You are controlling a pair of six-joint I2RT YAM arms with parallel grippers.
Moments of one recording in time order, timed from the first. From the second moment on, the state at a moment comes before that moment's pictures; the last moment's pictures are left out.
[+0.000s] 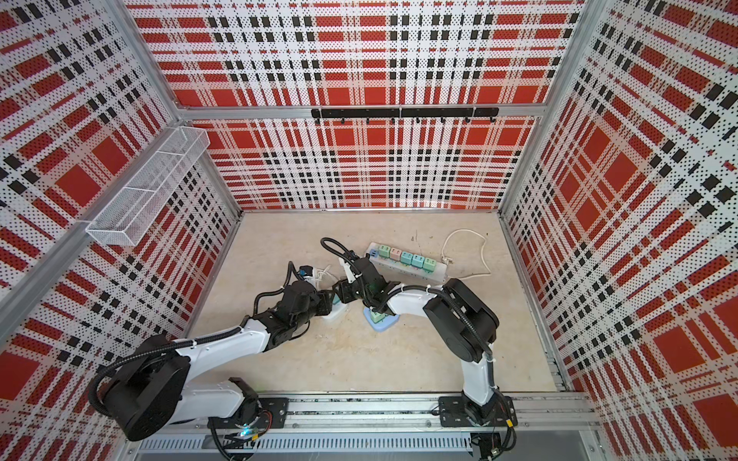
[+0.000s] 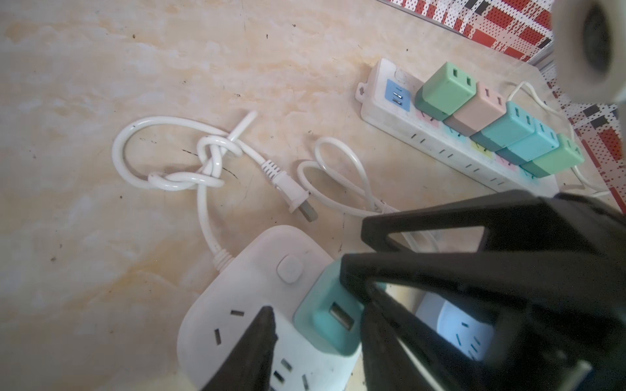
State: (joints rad) left arm -0.62 1.32 0.51 0.18 -0.18 -0.57; right arm 0.81 1.91 1.09 0.25 -0.17 0.44
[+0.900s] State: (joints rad) left arm -0.72 1.42 0.35 0.49 -0.28 -0.60; right arm 0.86 1.91 0.94 0.52 -0.07 0.50
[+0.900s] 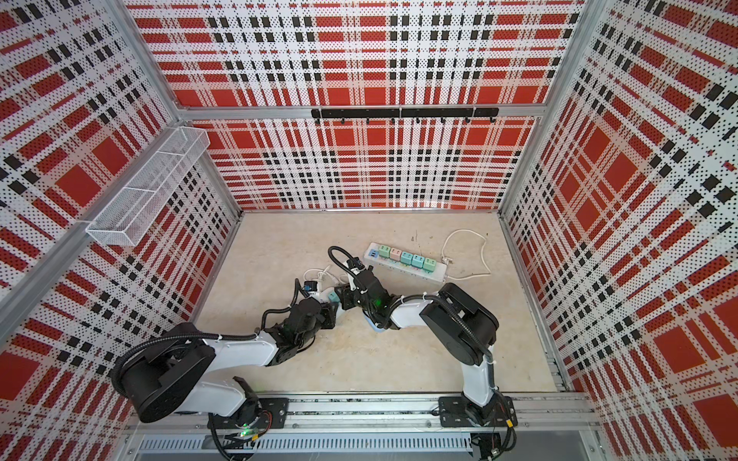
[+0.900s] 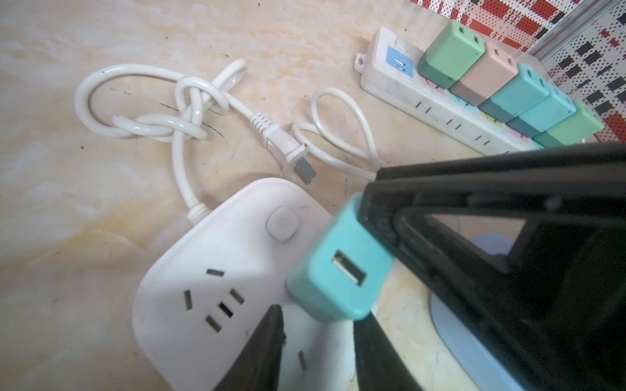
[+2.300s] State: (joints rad) left arm -0.09 1.26 0.27 0.66 -0.18 0.01; right arm 0.14 1.49 0.44 0.50 0.41 0.00
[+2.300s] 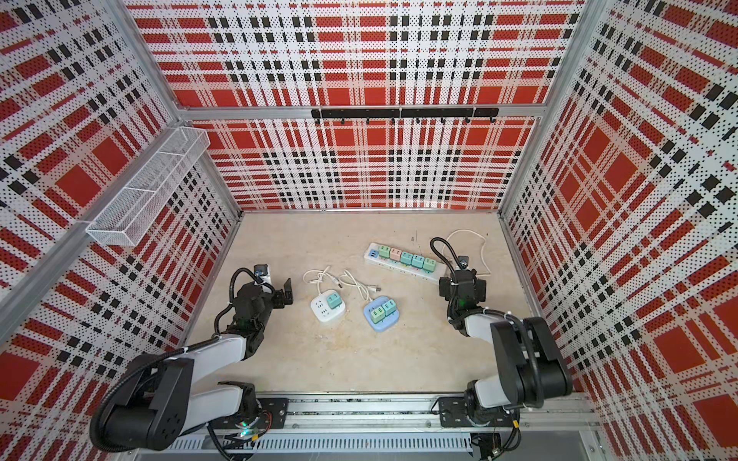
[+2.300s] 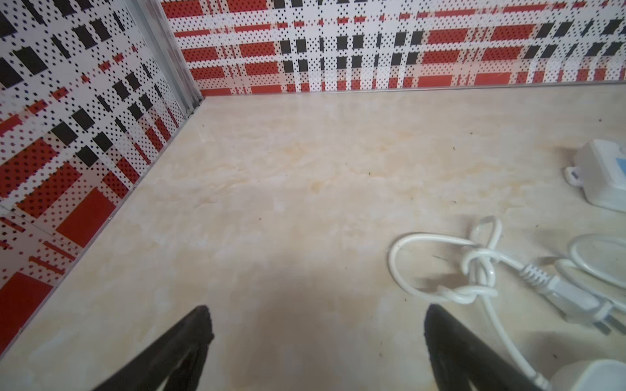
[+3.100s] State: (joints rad) left arm -0.07 1.57 0.35 1.02 -0.09 0.05; right arm 0.05 1.59 0.36 0.92 0.29 -0.01
